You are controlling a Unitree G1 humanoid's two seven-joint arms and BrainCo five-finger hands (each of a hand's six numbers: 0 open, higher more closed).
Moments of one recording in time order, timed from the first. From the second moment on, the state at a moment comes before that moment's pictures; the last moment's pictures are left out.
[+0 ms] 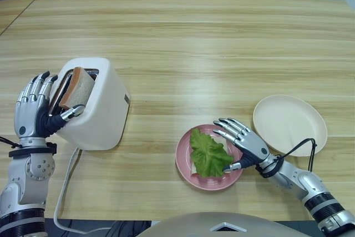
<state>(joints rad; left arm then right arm) 0.21 0.76 0.39 0.16 0.57 -0.38 0.25 0.00 -0.61 0.43 0.24 -1.00 -0.70 -0.59</state>
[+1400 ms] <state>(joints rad) -0.05 0.66 0.36 0.17 0.48 -0.48 0.61 -0.01 -0.59 0.44 0.28 -1.02 -0.65 -0.70</state>
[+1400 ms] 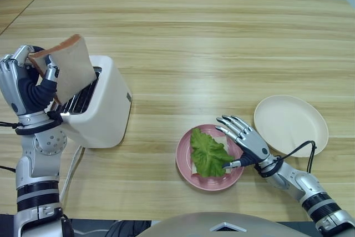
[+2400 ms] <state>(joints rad) 0.14 0.19 -0.33 0.08 0.00 -0.59 -0.19 0.10 -0.60 0.23 0.00 -0.95 -0.68 -0.84</state>
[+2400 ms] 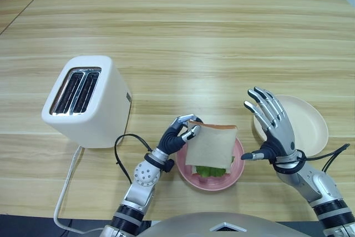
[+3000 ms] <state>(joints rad) 0.03 0.16 -0.30 0.38 0.39 -0.74 0.11 0.21 -0.68 0.45 0.01 -0.75 -0.94 -0.36</state>
